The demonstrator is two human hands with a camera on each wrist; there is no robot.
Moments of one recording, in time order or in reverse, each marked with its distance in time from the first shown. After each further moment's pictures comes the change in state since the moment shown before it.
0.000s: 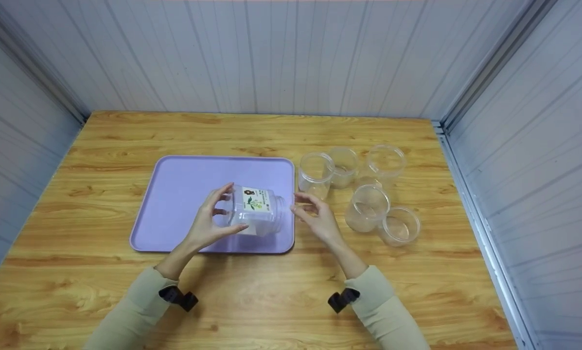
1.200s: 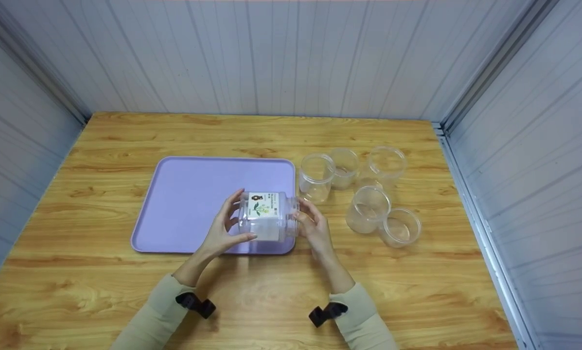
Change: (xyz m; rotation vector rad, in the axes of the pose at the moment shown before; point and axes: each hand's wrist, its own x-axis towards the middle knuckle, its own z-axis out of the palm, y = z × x) left_hand -0.010 0.026 0.018 -0.299 -0.065 0.010; right_hand -0.016 0.013 0.023 0.424 0.116 0.067
